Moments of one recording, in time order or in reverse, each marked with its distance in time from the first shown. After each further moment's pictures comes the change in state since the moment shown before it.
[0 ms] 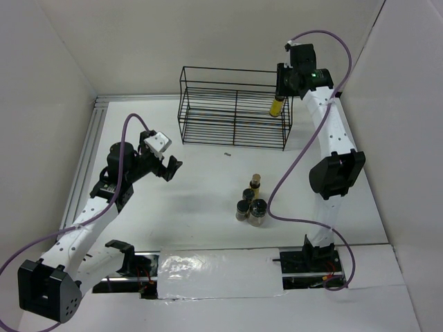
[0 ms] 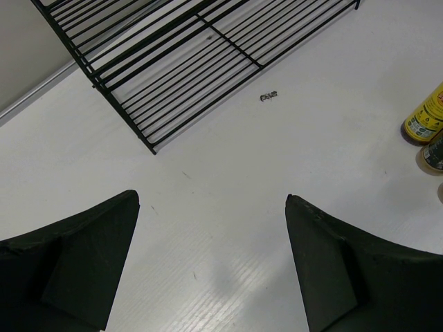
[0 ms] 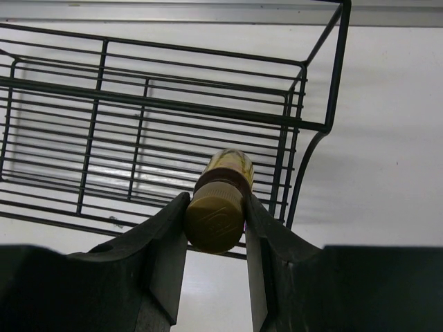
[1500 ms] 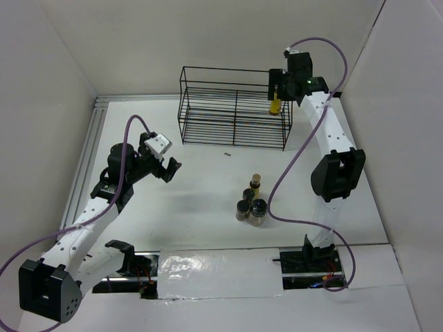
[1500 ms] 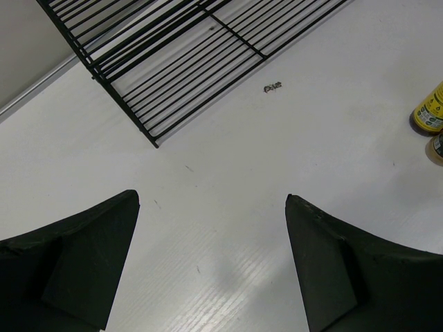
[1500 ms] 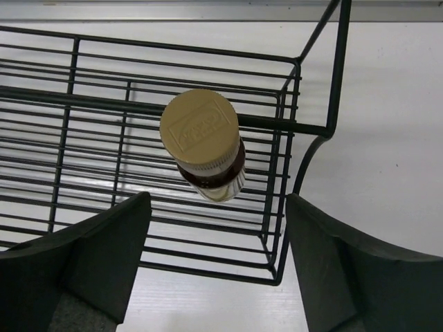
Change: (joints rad) left arm 0.006 0.000 -0.017 0.000 -0.003 0.026; right arm 0.002 -0.029 -0.181 0.170 0.037 0.000
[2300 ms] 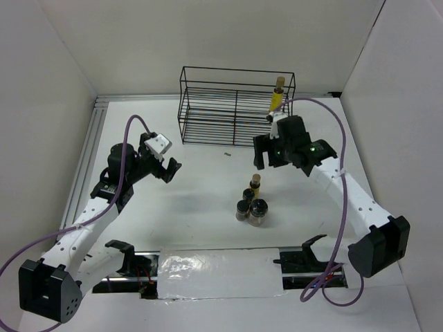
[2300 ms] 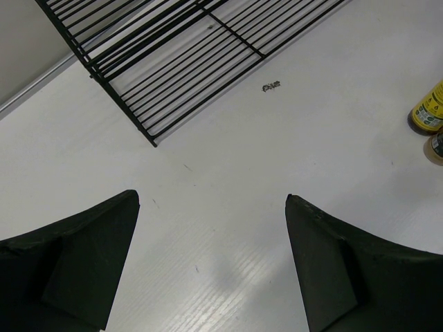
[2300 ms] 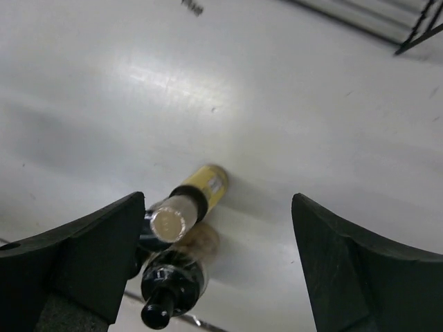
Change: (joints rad) left arm 0.001 0.000 0.000 -0.002 0.002 -0.002; right arm 0.225 -0.732 -0.857 0.021 -0.129 0.045
